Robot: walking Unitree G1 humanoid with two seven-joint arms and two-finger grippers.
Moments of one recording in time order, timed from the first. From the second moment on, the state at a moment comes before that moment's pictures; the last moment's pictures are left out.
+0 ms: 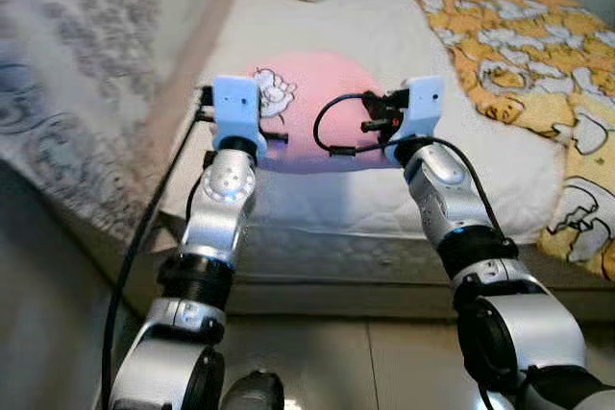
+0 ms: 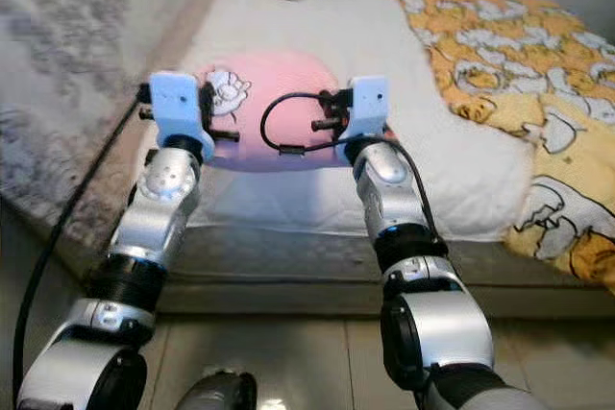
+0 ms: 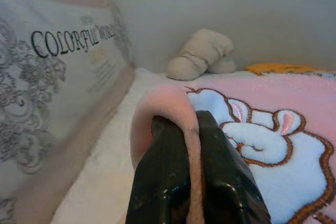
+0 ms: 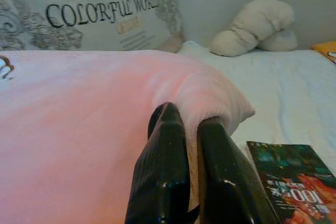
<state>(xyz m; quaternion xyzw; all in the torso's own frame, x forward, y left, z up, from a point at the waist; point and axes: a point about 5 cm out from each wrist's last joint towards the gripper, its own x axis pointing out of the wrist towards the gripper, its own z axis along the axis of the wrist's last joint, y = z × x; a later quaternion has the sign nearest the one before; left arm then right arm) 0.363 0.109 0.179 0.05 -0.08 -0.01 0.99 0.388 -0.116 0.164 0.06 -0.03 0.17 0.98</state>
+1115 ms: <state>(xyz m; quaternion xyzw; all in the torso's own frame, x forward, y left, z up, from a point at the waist) 0.367 0.106 0.171 0.06 -0.06 -0.02 1.00 0.380 -0.124 0.147 0.06 -0.03 0.16 0.99</state>
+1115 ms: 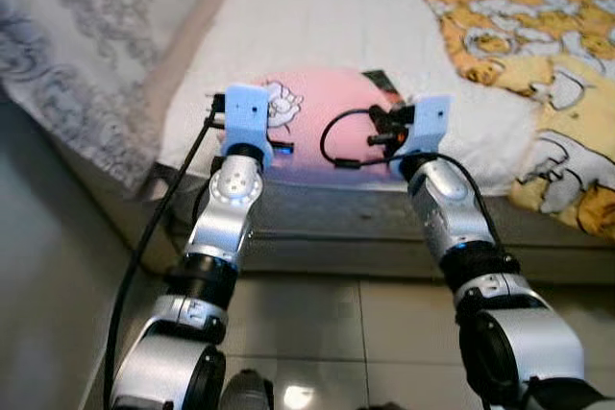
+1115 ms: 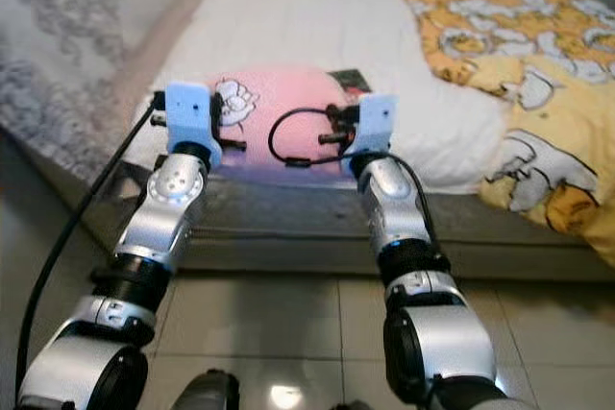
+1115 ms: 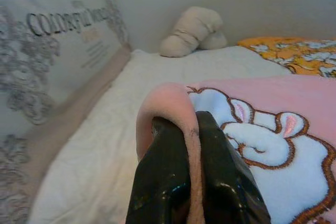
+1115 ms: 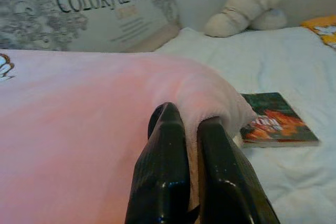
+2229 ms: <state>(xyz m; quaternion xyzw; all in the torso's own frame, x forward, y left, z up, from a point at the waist) 0.371 0.116 0.171 0.03 -0.07 -0.03 1.00 0.376 -0.124 0.141 0.03 -0.03 0.15 0.99</state>
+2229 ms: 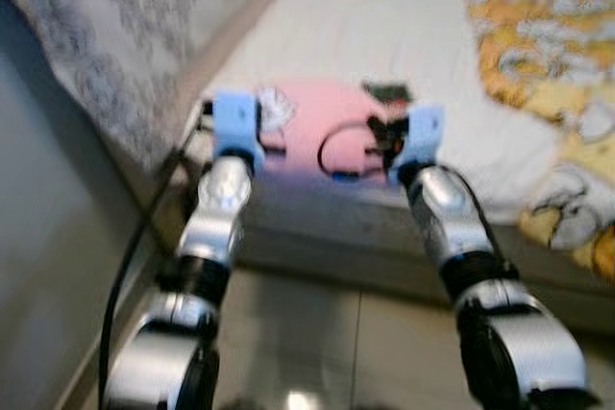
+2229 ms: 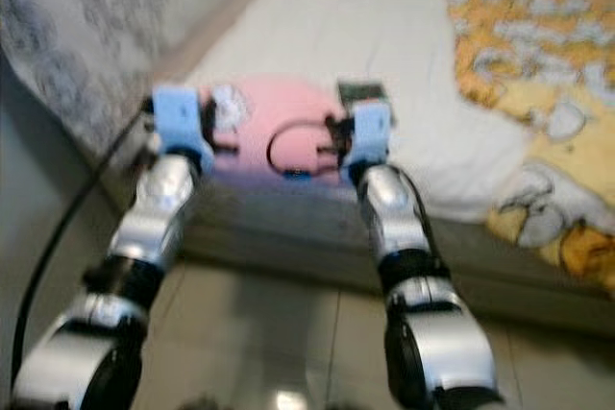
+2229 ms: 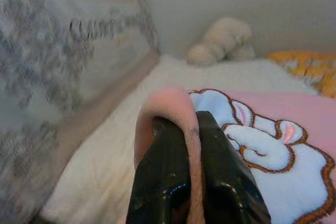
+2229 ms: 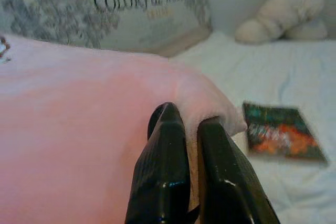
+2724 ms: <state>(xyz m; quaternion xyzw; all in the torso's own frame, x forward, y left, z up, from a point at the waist) 0.375 0.130 0.172 -0.02 -0.07 -0.03 1.00 0.376 -0.115 0.148 0.03 -0.04 0.16 0.99</state>
